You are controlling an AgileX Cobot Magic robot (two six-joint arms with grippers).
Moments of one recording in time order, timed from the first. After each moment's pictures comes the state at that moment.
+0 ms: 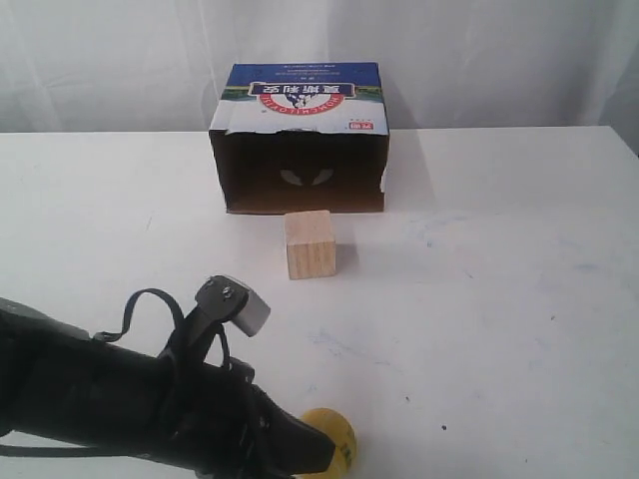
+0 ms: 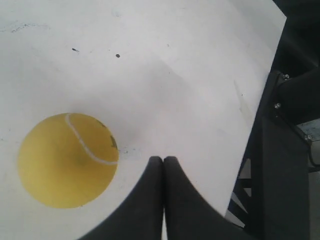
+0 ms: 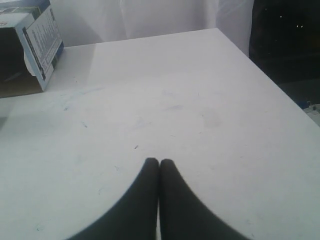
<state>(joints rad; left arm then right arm) -0.65 1.50 -0.54 -1.79 0.60 1.60 -0.09 0.00 0.00 0.02 0.36 0.11</state>
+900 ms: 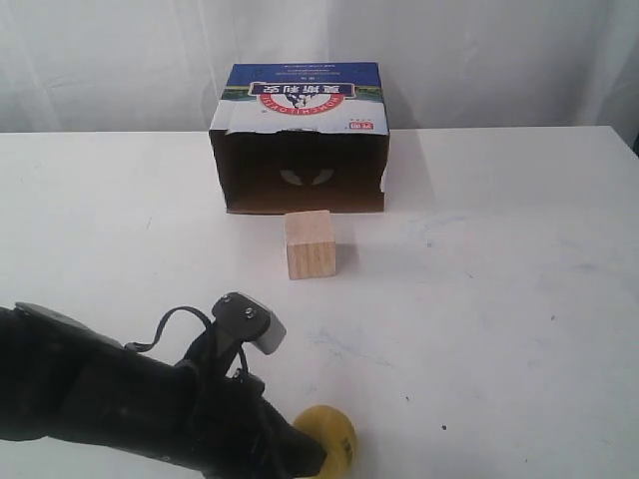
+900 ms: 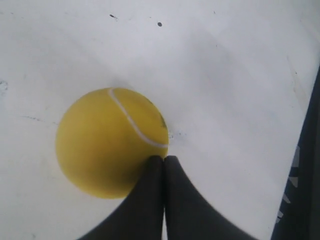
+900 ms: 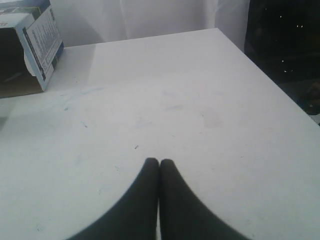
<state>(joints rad) -0.65 1.62 -0.56 -1.79 0.50 1.65 -0.09 0.00 0.00 0.02 0.36 0.11</state>
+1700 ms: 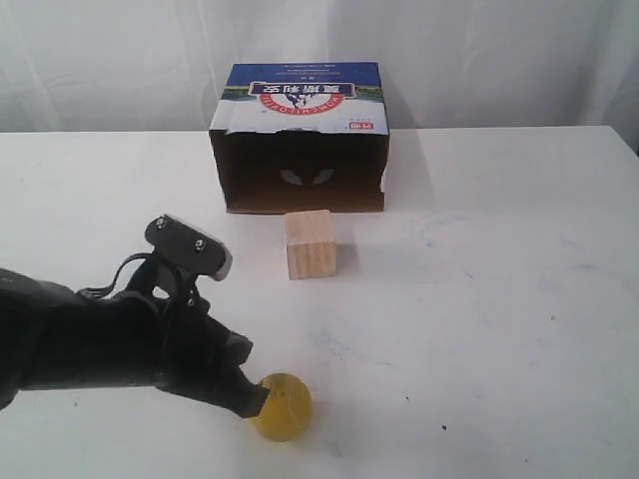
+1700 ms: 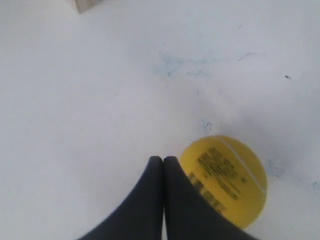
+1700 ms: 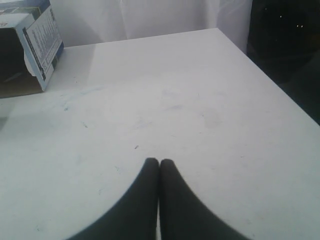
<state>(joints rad) -0.64 1.46 -0.59 -1.70 0.03 1.57 -0.09 0.00 0.00 0.02 0.36 0.11</state>
